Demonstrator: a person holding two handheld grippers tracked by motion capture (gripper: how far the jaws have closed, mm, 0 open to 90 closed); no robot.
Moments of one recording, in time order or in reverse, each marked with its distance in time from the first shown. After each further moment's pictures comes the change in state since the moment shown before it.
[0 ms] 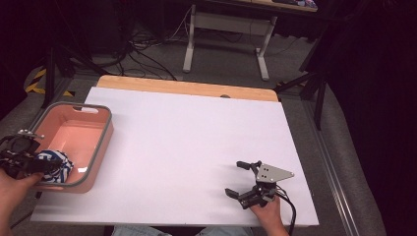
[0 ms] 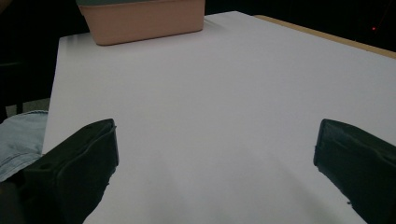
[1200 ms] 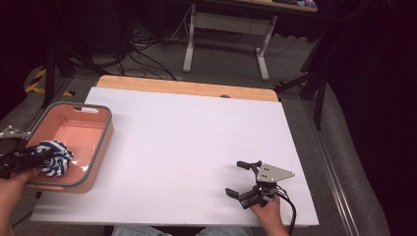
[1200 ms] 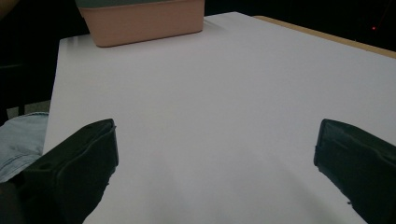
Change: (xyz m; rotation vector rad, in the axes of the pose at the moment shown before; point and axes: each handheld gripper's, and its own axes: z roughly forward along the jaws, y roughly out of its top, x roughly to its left) left arm 0.000 -0.007 -0.028 -0.257 0.020 -0.017; right arm 0.000 0.000 0.000 -0.003 0.000 0.007
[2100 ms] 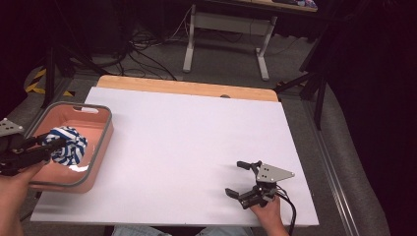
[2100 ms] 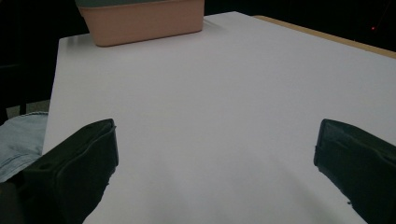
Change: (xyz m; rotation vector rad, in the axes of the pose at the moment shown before) left arm -0.035 0.018 -0.034 -0.281 -0.213 0.014; right arm 0.000 0.000 0.000 0.002 -0.002 -0.001
